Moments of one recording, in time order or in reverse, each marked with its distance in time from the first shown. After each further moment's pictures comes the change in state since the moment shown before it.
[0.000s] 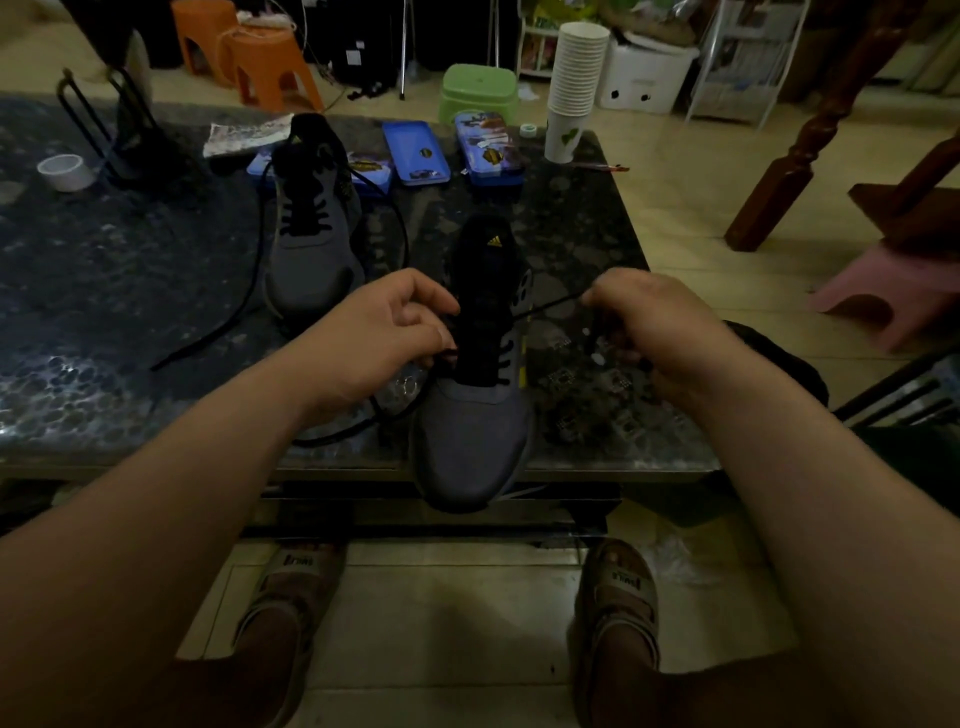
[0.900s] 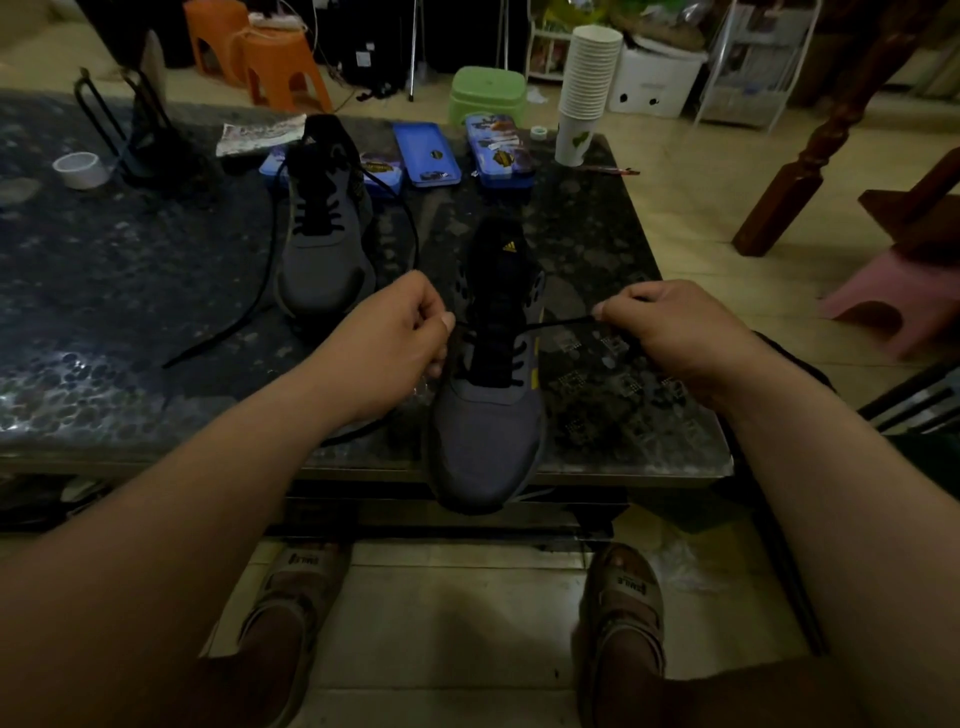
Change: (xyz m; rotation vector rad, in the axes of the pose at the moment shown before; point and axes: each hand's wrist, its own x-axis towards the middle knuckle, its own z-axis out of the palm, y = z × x) left_hand -0.004 0.002 0.006 0.366 0.171 0.010; right_hand 0.006 0.005 -0.010 -0.256 -0.007 -0.012
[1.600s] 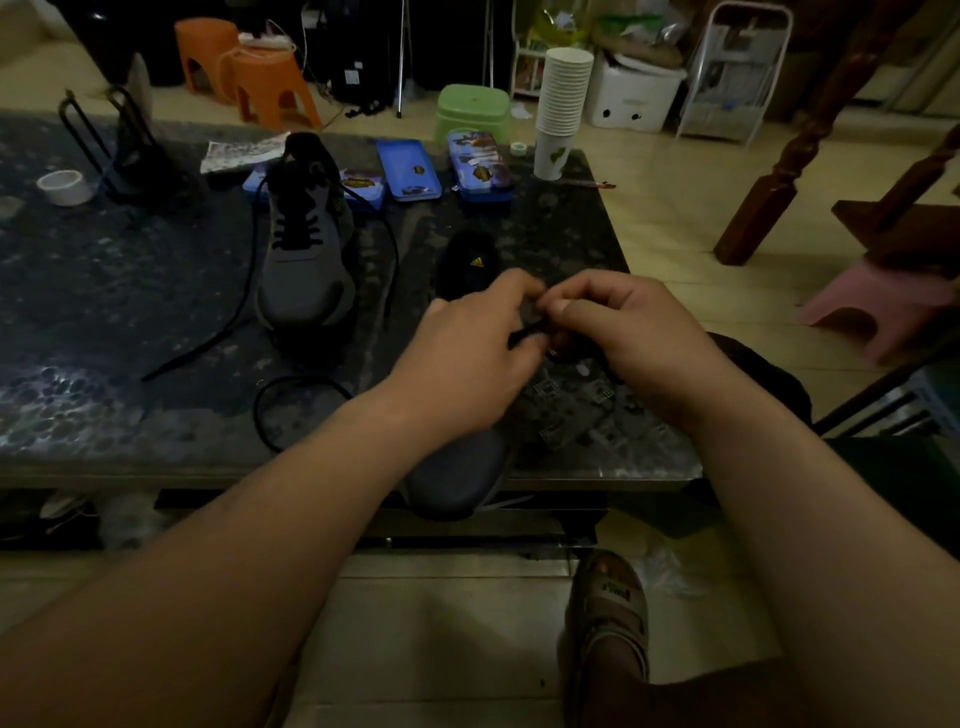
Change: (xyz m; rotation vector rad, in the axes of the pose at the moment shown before) left_hand -0.003 0.067 0.049 0.233 0.015 0.302; right_hand -0.029 -0.017 -0.001 0.229 -0.103 -0.245
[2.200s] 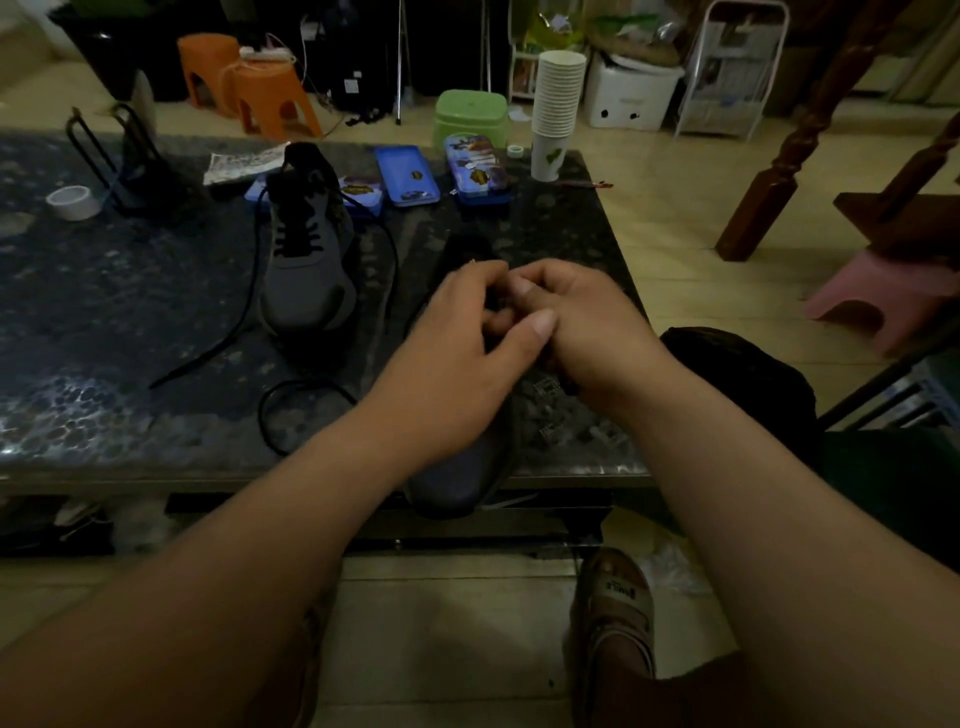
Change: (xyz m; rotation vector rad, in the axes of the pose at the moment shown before) left_hand -0.017 -0.008 -0.004 -0.295 0.085 -0.075; right_hand 0.008 -0.013 0.036 0.128 0.042 0.086
